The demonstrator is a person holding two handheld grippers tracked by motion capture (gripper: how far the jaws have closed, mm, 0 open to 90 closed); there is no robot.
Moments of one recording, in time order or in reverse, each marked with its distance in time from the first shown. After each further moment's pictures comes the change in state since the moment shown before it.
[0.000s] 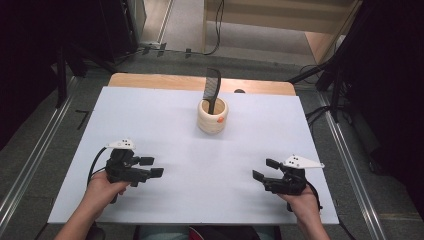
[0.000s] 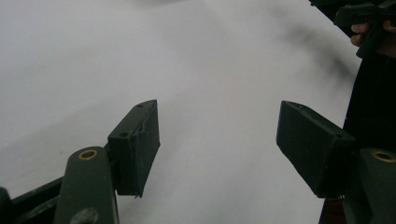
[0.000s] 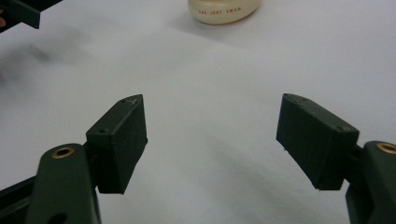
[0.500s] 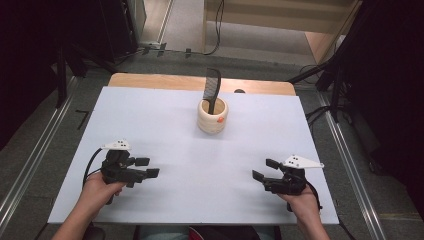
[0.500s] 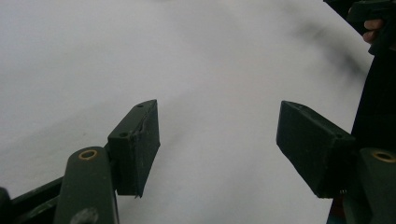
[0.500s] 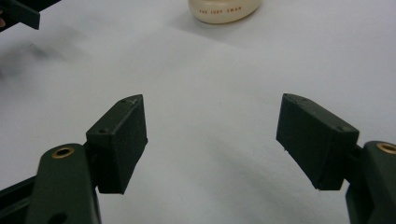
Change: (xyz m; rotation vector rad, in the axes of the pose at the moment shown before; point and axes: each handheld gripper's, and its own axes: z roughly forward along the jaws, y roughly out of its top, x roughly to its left) left arm 0.005 -0.005 -0.005 0.011 0.029 -0.008; right arm 0.000 0.000 0.000 0.004 0.000 0.001
